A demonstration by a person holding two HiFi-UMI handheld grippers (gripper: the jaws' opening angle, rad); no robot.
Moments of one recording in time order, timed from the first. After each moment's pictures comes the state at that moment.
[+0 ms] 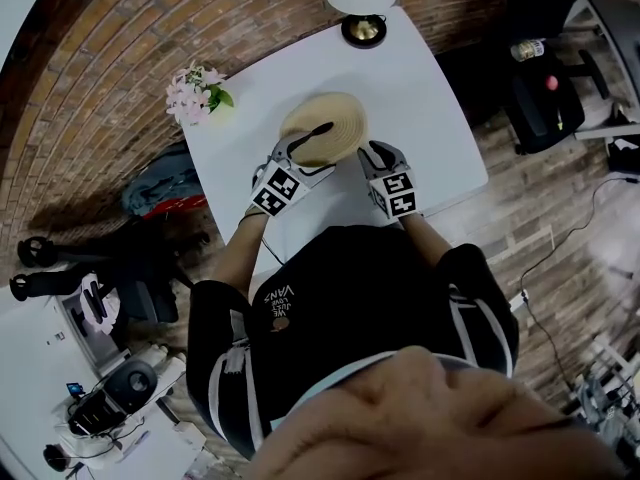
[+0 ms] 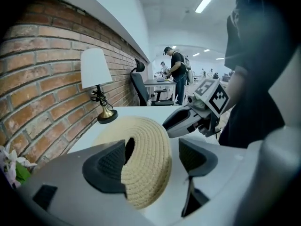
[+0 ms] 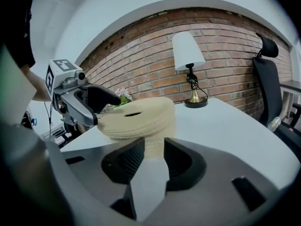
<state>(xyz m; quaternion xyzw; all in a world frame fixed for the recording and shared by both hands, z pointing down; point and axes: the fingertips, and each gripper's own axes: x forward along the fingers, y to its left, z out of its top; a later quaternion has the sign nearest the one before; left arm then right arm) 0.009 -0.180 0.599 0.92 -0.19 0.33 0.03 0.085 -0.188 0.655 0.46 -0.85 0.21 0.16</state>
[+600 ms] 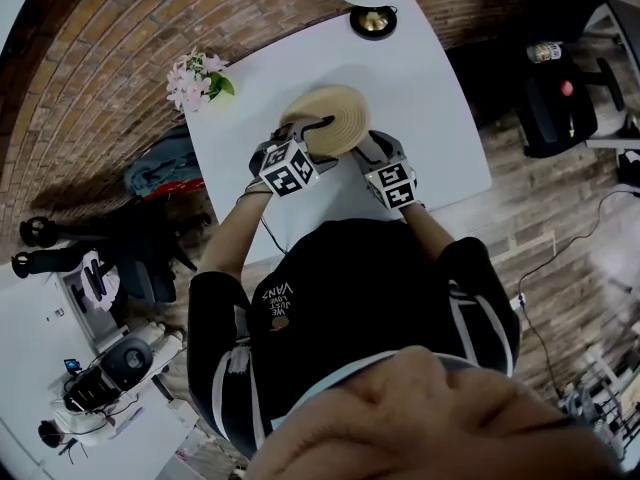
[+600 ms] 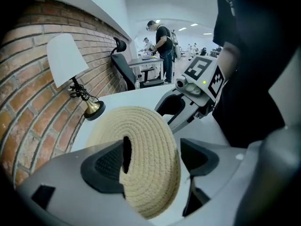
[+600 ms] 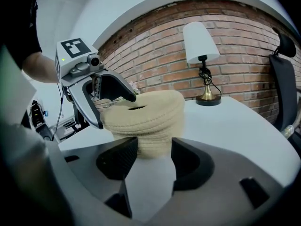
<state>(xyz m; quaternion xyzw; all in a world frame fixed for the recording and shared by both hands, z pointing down) 0.023 -0.188 0.634 0.88 -0.10 0.47 -0.01 0.070 -0.199 0.671 0.39 -0.88 0.20 0.19</state>
